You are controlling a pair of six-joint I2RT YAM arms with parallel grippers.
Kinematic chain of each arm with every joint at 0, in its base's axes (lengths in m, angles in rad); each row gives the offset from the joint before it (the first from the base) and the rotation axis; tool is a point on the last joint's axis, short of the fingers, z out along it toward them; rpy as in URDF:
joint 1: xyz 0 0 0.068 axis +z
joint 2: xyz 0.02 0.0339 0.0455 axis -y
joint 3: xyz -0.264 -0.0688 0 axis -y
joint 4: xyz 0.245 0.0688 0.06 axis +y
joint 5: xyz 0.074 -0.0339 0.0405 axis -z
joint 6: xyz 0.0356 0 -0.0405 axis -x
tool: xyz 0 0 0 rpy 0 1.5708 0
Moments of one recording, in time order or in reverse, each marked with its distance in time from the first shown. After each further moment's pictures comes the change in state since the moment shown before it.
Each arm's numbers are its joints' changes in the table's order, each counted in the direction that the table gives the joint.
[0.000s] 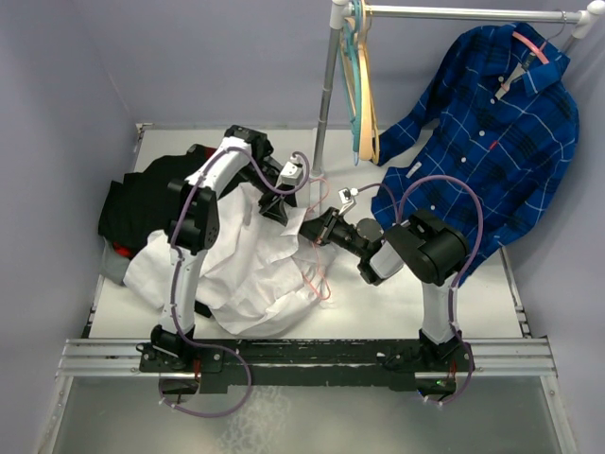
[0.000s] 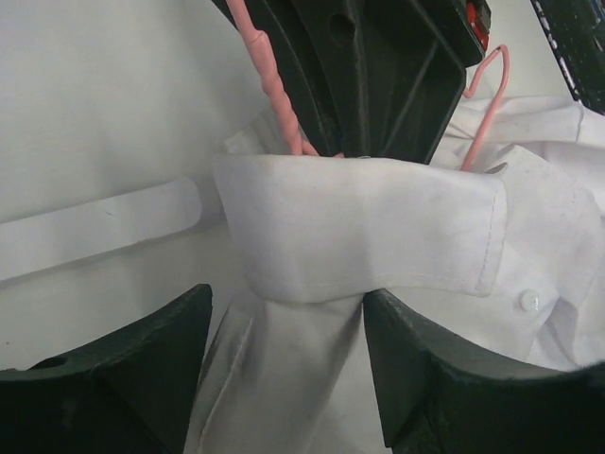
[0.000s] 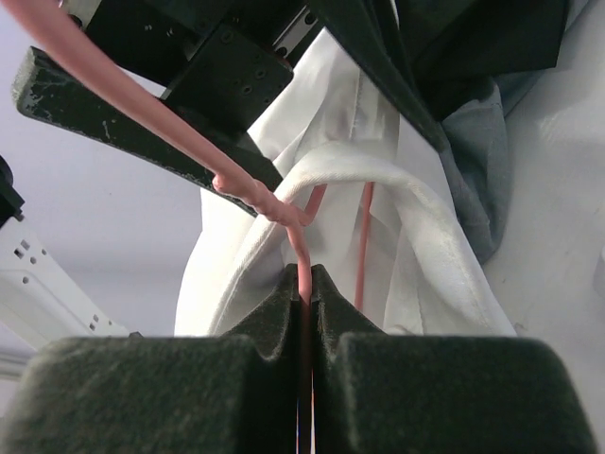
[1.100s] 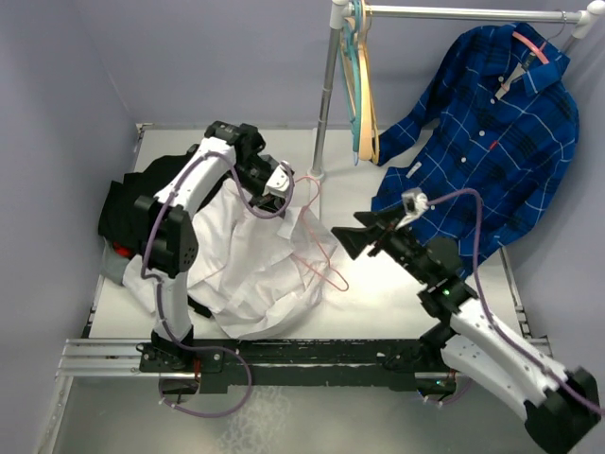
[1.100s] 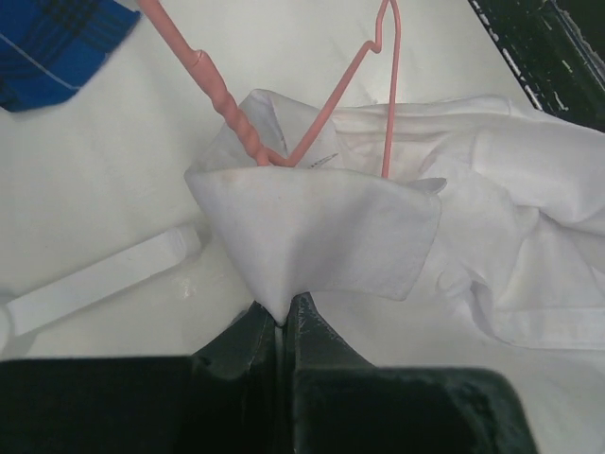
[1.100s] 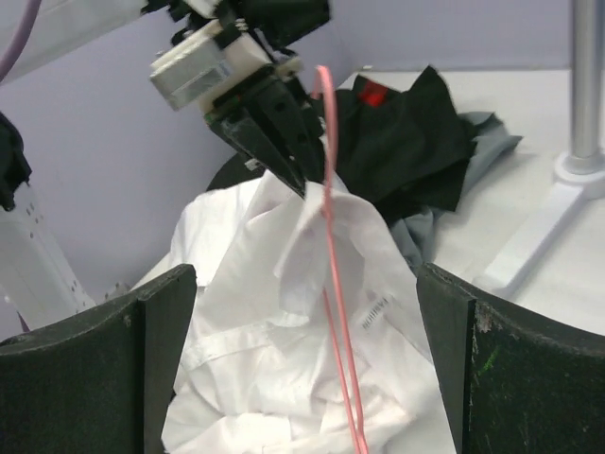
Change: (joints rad) left arm -0.035 0.301 -0.210 0.002 -0.037 -0.134; right arm -0.018 1.167 -0.159 0.943 0.154 0.491
